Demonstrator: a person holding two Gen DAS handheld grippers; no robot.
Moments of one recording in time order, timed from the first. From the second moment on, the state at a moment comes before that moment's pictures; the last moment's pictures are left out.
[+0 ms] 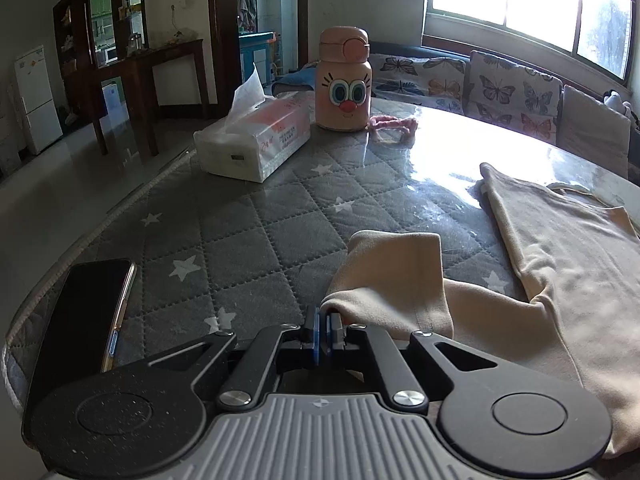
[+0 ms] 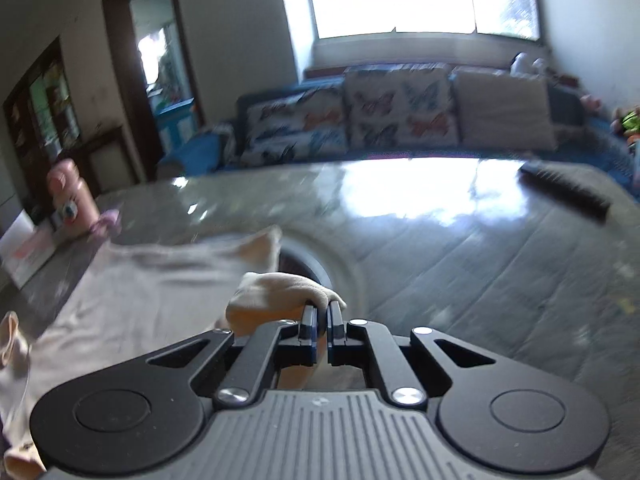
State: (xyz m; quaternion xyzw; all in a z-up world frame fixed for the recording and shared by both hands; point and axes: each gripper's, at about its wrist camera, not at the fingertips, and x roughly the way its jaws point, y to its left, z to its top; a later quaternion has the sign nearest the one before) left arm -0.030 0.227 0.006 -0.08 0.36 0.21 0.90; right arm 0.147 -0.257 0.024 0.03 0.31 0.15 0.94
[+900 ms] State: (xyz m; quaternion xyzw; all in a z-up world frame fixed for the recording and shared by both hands) left arm -0.049 0.226 0.022 -0.07 0.37 0.24 0.90; right arm 0.175 -0.326 -0.025 0.02 0.36 0.01 0.93
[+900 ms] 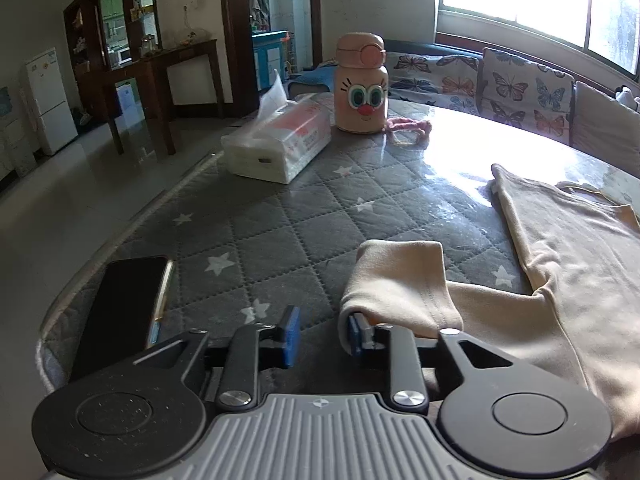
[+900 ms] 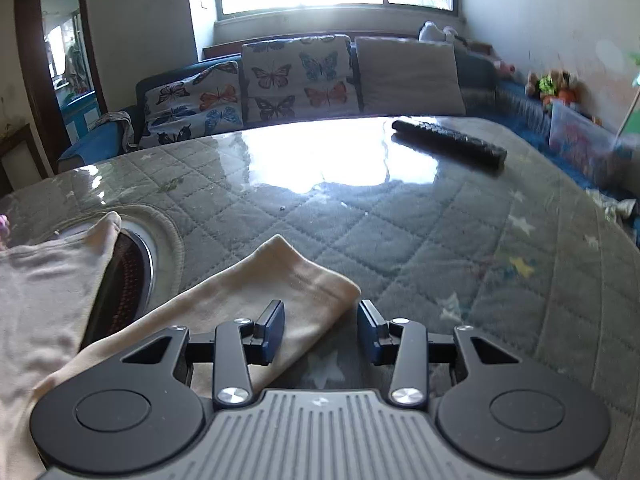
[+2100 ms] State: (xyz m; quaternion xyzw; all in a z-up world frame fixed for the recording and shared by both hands) left arm -0.043 0.206 -0.001 0.06 0.35 0.23 0.91; right arm 0.120 -0.301 -0.008 -0.03 0.35 0.02 0.94
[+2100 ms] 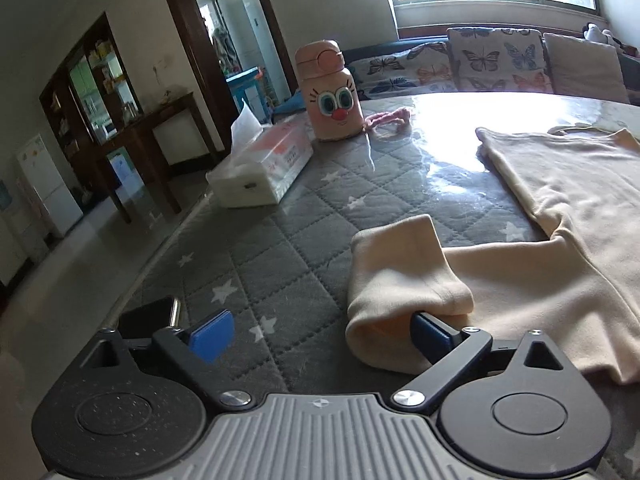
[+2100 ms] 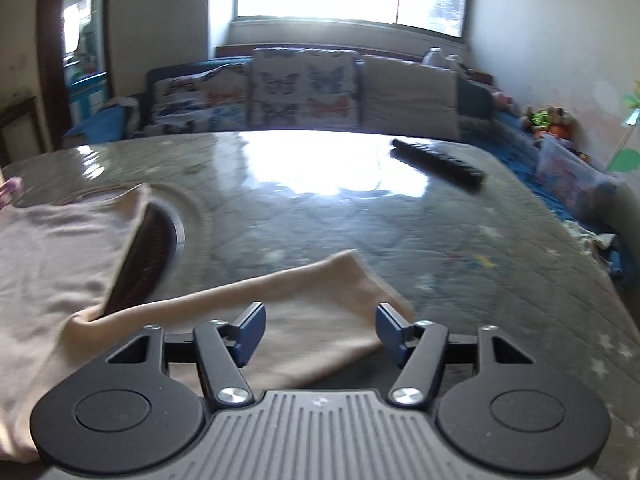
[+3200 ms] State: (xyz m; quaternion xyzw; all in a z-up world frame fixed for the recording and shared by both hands) left arm 0.013 0.152 0.023 0.03 0.30 0.18 0.94; right arm 0.107 -0.252 -0.026 -0.05 0.36 0.09 0.93
